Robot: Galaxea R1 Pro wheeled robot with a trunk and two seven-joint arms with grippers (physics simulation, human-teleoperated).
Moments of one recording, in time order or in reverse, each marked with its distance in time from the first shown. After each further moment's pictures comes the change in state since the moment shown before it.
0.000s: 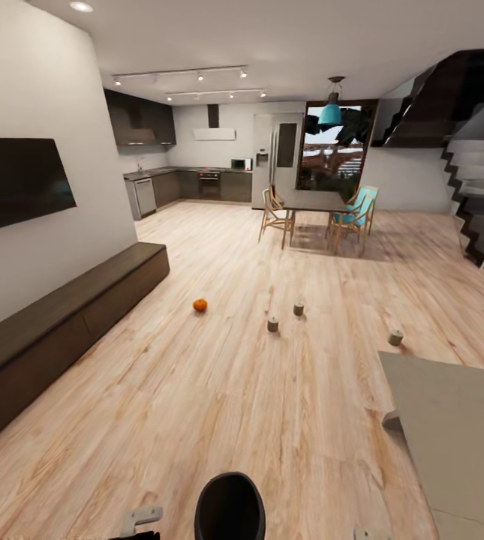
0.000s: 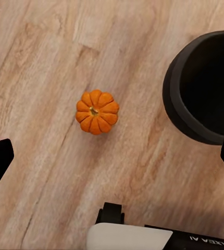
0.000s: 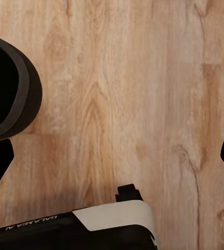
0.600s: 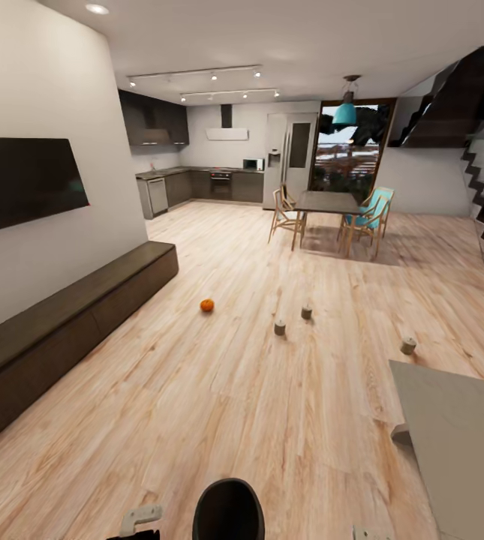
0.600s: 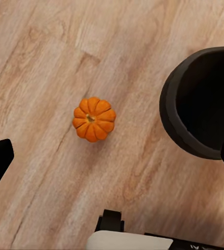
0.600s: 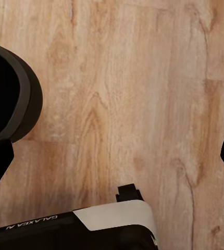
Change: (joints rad) left arm 0.001 0.000 0.000 0.011 0.000 -0.043 0.001; right arm 0.000 0.001 0.001 0.000 0.001 0.000 0.001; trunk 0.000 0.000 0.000
